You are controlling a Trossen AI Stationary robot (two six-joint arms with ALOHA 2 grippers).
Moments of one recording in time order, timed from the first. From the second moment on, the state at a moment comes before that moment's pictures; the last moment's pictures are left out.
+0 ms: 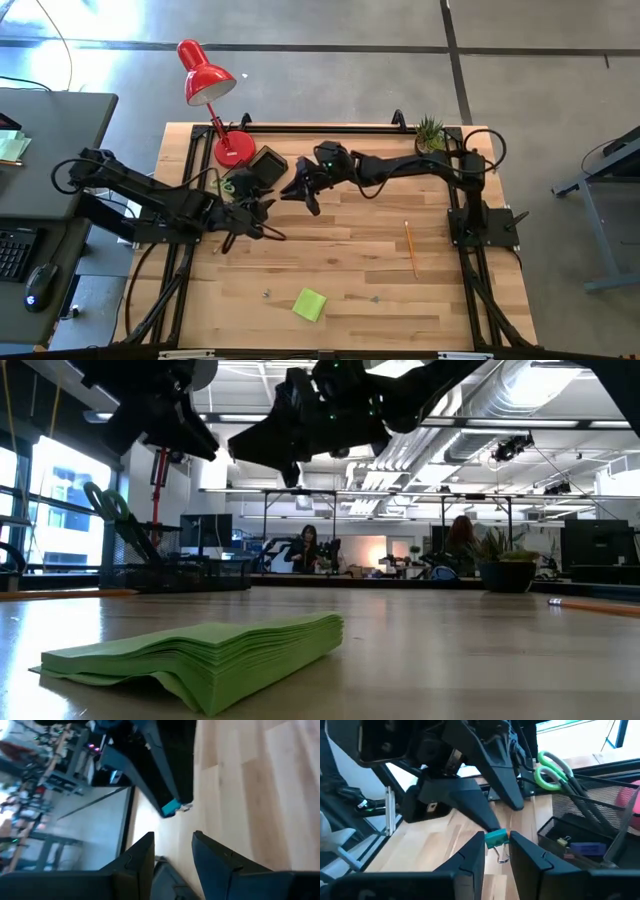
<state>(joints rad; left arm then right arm) -0.20 1.09 0.71 -0.41 -0.84 0.26 -0.20 1.98 1.37 0.31 -0.50 0.14</state>
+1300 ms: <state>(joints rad) -0.31 1.16 0.71 0.01 -1.22 0.20 -0.27 1.97 1.37 0.87 -0.70 0.60</state>
